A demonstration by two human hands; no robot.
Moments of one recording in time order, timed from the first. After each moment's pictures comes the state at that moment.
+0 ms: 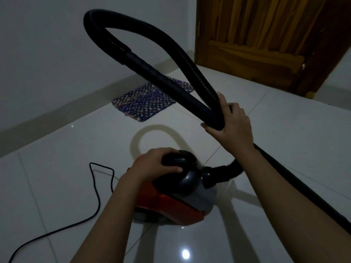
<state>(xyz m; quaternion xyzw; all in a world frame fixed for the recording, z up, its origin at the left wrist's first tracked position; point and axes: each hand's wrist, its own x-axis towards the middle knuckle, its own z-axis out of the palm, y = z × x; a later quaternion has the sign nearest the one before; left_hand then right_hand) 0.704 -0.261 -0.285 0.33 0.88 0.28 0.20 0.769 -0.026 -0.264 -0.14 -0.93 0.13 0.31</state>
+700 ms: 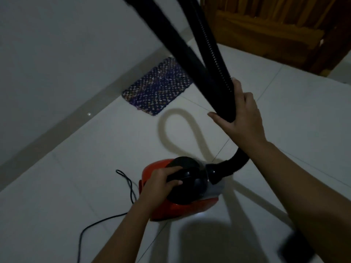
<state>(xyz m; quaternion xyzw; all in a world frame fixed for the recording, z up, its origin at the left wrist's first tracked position) 0.717 -0.303 -0.180 0.23 0.88 0.31 0.28 0.739 -0.051 -0.134 -0.17 -0.92 0.25 0.26</state>
